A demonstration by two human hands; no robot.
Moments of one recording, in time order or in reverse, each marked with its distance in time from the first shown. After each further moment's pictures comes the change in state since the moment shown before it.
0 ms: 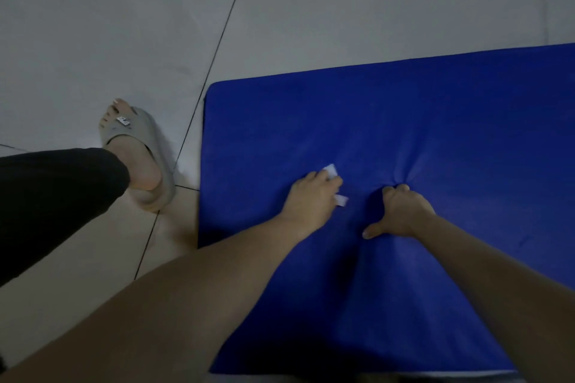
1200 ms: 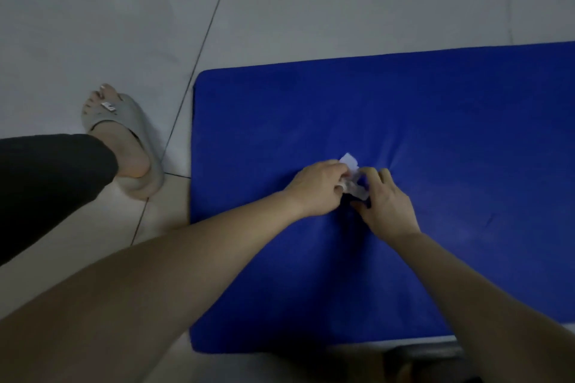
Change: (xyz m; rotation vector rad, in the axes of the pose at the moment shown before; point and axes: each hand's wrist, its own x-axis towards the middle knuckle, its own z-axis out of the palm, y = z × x) left_hand -0.007 0.030 -0.042 -0.335 -0.156 0.056; right_hand -0.035 -0.009 0.049 0.312 0.665 -0.208
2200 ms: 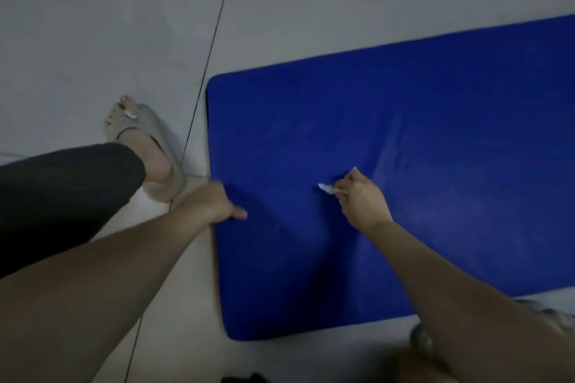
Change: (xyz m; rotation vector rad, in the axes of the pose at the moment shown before) left_hand -0.122 -0.154 -0.070 0.040 -0.073 -0.837; right_hand -0.012 -0.065 0.025 0.006 -0.061 -0.040
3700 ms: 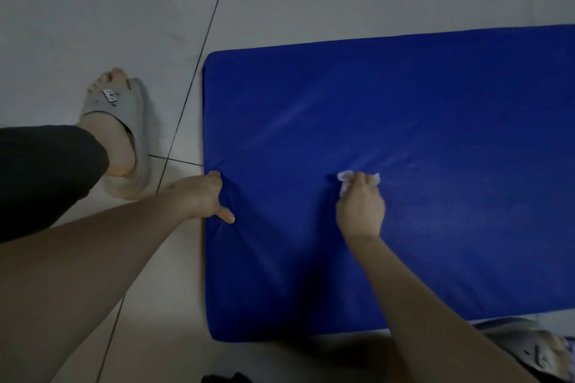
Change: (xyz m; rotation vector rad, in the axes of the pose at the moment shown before) left_hand 0.009 -0.010 -0.004 0.349 -0.235 0.142; right_hand 0.006 -0.018 0.038 0.105 0.246 0.380
